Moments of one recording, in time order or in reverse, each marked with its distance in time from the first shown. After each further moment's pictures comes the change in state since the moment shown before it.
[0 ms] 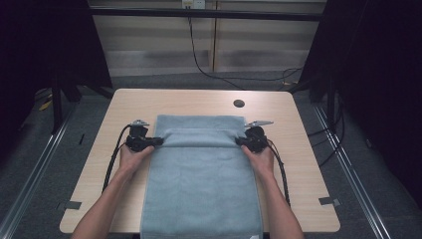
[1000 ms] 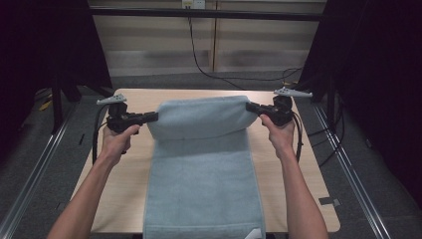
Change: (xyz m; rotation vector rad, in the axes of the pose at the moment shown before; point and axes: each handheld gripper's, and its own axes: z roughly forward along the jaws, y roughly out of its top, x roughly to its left) left arm -0.035 0.073 -0.108 -0.281 -0.245 0.072; right arm -0.020 0.080 -0.118 -0.382 0.230 0.049
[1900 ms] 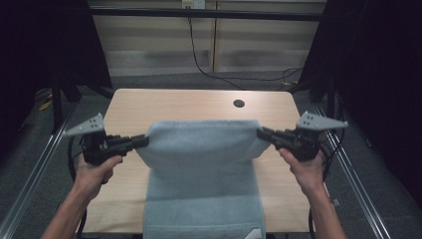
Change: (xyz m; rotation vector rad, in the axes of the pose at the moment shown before) left arm -0.084 -0.049 -0.068 0.026 -0.092 0.114; right arm 0.083 -0.033 -0.103 0.027 0.106 -0.169
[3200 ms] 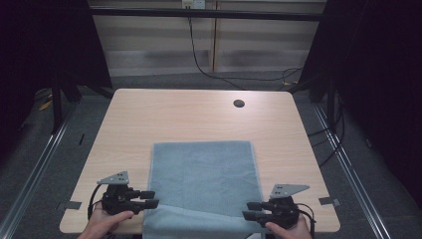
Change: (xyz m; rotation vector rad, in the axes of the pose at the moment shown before) left arm -0.014 -0.125 0.029 0.310 -0.107 -0.150; right arm 0.052 -0.156 0.016 0.389 0.184 0.159
